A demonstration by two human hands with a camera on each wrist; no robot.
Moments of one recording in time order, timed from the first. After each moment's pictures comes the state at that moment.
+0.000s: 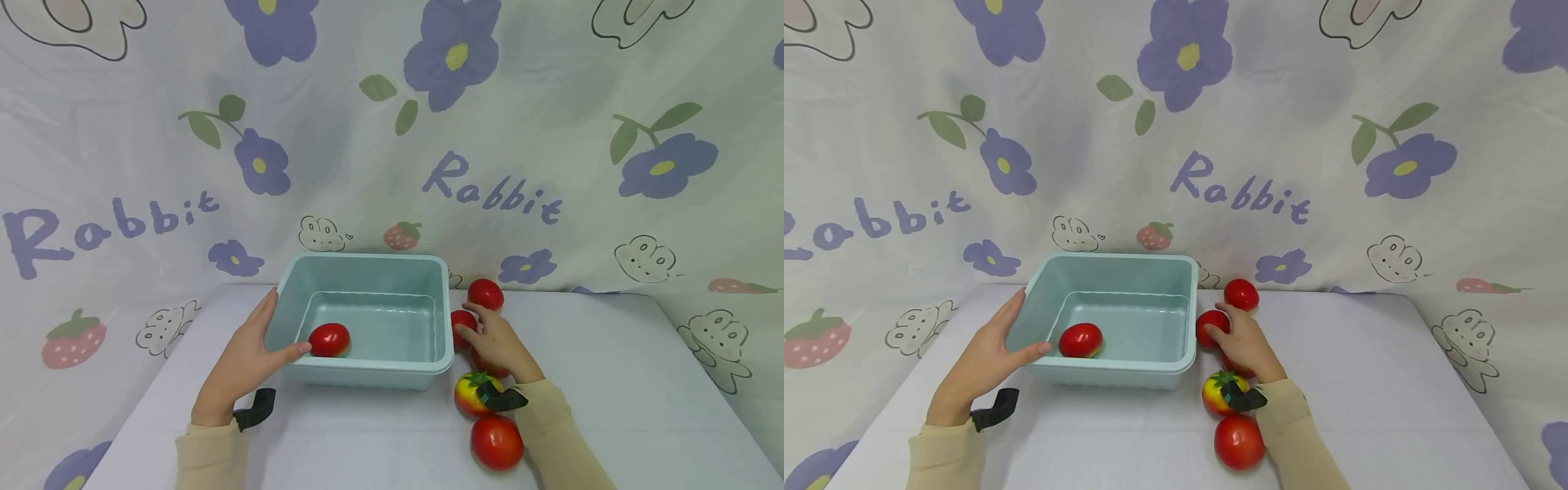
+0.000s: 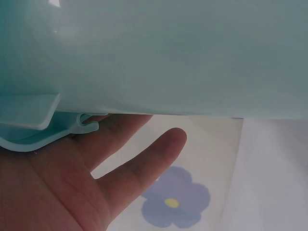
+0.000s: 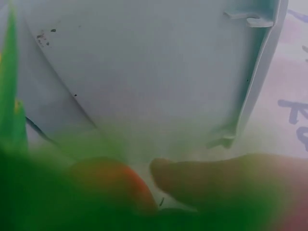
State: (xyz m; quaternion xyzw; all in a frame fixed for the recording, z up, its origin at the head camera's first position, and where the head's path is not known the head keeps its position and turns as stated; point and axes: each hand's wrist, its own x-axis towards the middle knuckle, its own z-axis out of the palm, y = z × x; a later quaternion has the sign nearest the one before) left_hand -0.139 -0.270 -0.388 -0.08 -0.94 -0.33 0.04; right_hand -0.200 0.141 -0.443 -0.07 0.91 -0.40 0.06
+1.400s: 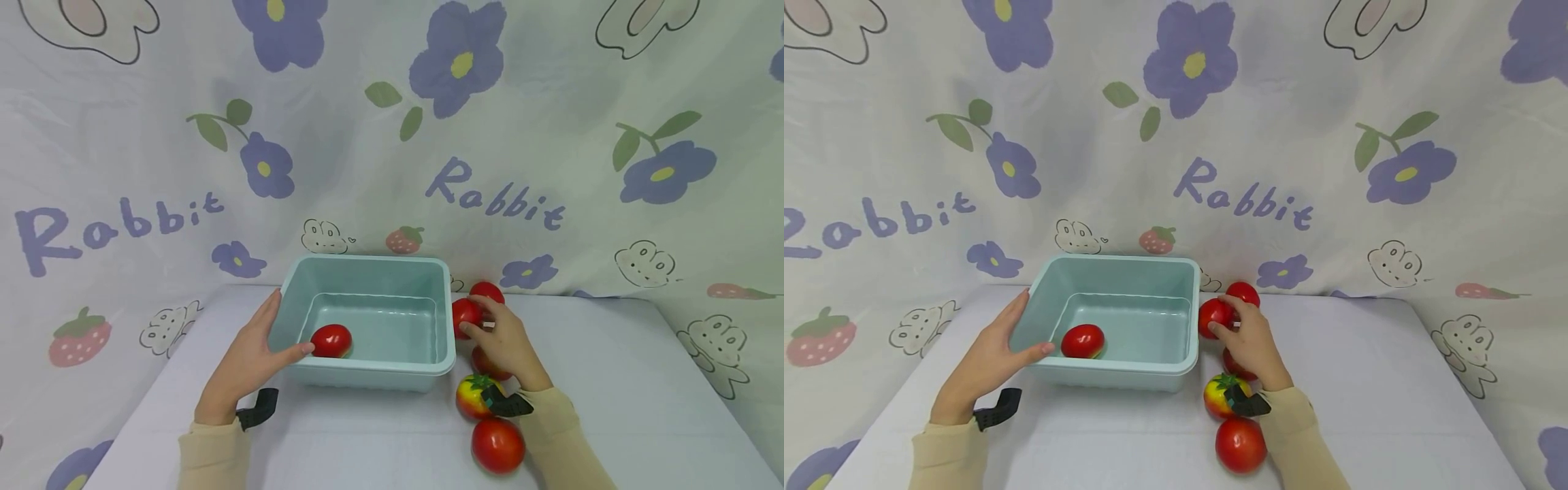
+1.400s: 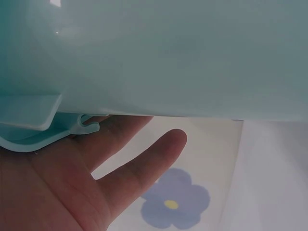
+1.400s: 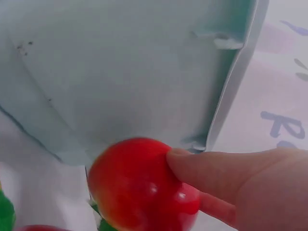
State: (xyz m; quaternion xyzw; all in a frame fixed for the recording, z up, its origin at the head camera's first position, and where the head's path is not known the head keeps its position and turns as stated) left_hand -0.138 -0.269 -0.387 -0.08 -0.94 -0.34 0.04; right_hand -0.191 0.145 -0.426 -0.08 0.90 -0.44 -0.02
